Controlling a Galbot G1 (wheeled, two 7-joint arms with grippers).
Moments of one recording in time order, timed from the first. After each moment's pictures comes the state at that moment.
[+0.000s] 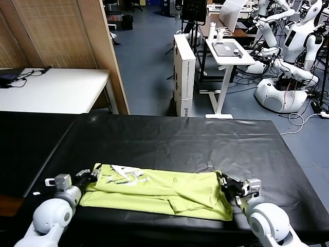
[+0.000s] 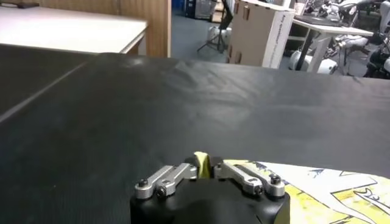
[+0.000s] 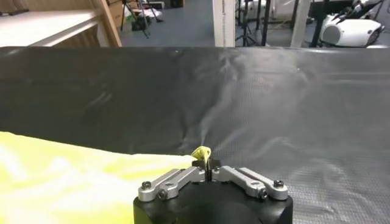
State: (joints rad) left arm 1.26 -1.07 -0.58 -1.80 -0.60 0.47 -0.05; right arm -1.33 1.08 0.44 1.99 0.63 -0.49 0.13
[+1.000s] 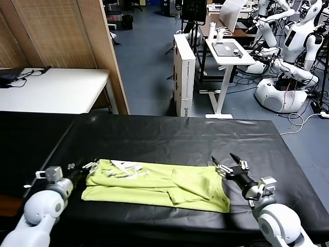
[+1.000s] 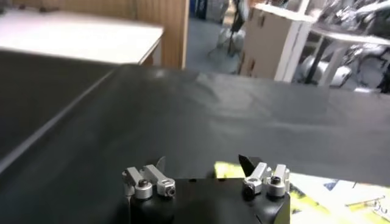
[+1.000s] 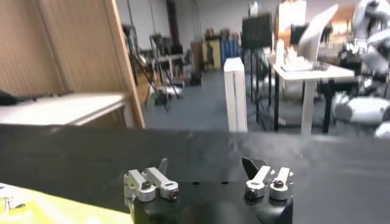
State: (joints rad) left arm 1.47 -0.86 -0.79 -1.97 -1.09 0.71 -0.02; right arm -1.73 0.99 0.66 2.30 0.59 -0.19 0.00
